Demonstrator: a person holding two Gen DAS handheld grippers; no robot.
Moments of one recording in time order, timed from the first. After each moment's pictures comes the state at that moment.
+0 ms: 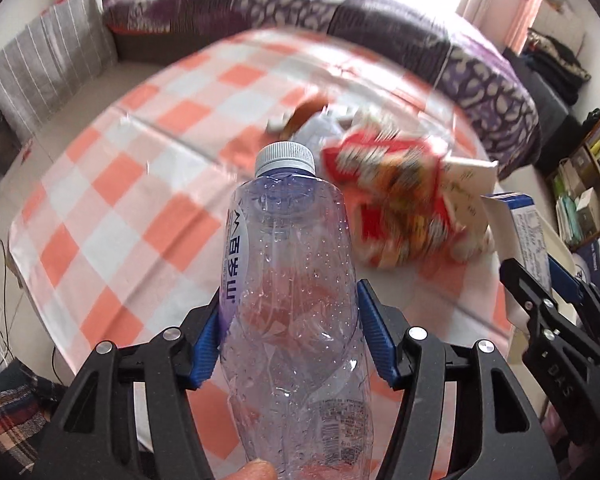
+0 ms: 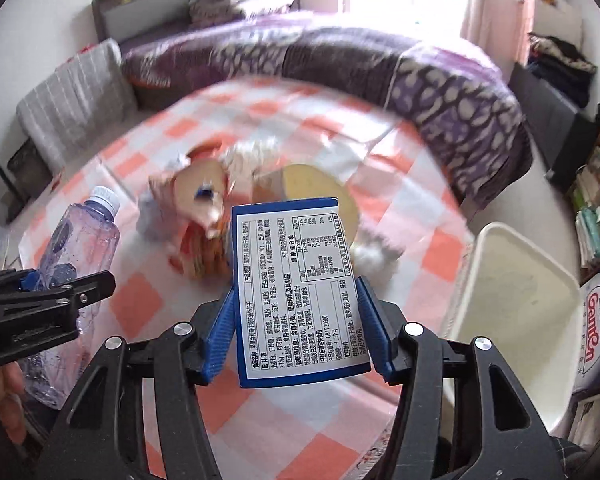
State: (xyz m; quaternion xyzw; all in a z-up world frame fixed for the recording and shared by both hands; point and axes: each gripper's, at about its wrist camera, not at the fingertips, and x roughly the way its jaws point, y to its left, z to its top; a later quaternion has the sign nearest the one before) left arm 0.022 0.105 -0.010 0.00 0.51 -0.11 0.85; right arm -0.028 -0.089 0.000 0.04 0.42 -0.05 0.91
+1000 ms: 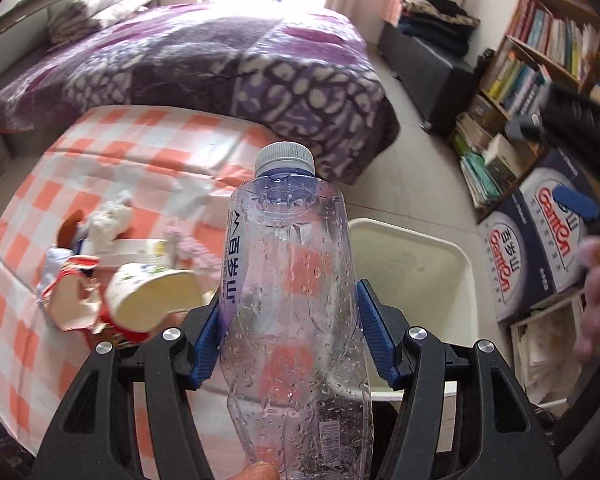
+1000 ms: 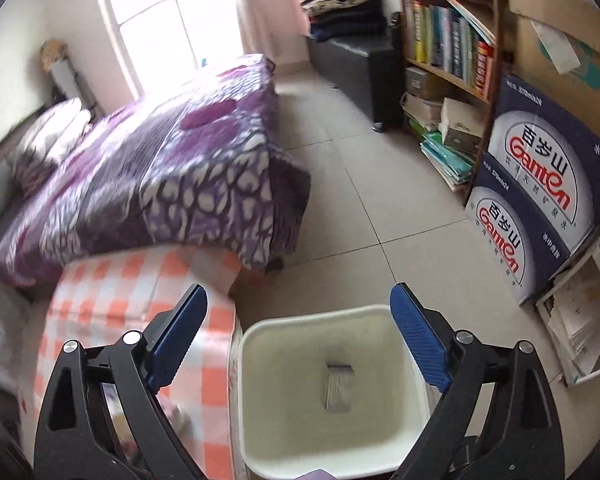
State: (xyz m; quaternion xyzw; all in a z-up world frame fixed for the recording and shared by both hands) left arm 0.004 -0.154 0.042 0.07 0.47 -0.29 0.83; right arm -0.056 -0.344 0.092 0.25 0.33 -0.34 0.85
